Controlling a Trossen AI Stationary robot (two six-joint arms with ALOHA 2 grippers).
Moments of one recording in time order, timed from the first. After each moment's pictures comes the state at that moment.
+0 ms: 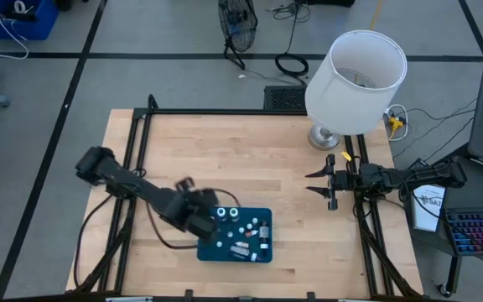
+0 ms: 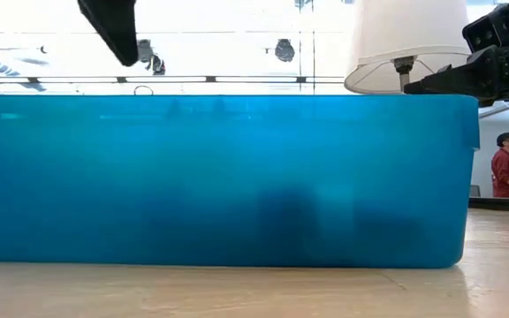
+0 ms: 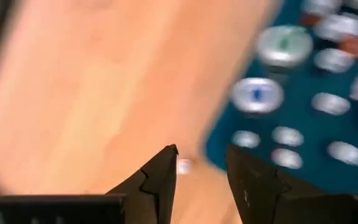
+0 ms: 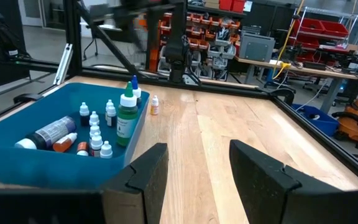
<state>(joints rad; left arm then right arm) -0.45 1.75 1.56 -1.32 -0.43 -0.87 0.11 0.20 0.02 0.13 0.13 -0.12</state>
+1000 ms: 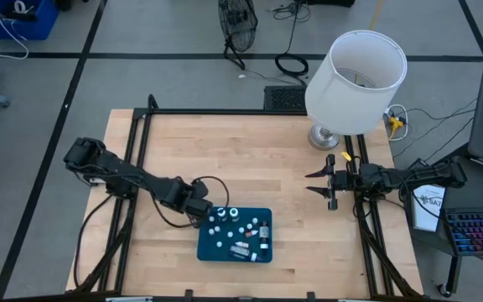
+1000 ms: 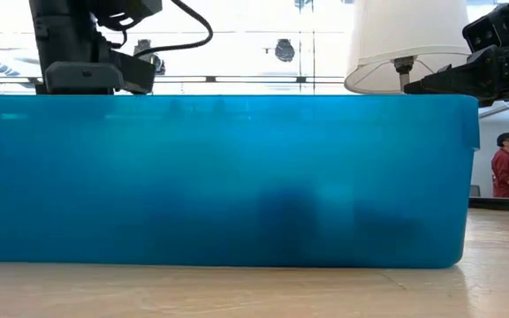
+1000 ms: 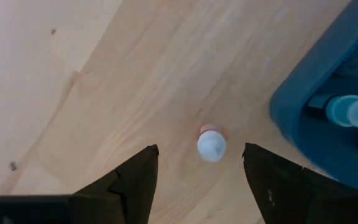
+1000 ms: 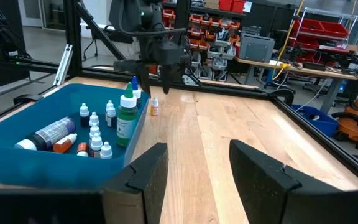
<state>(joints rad) -0.31 1.58 1.00 -0.93 -0.21 -0.94 0.11 0.20 0.02 0.13 0.13 -0.12</state>
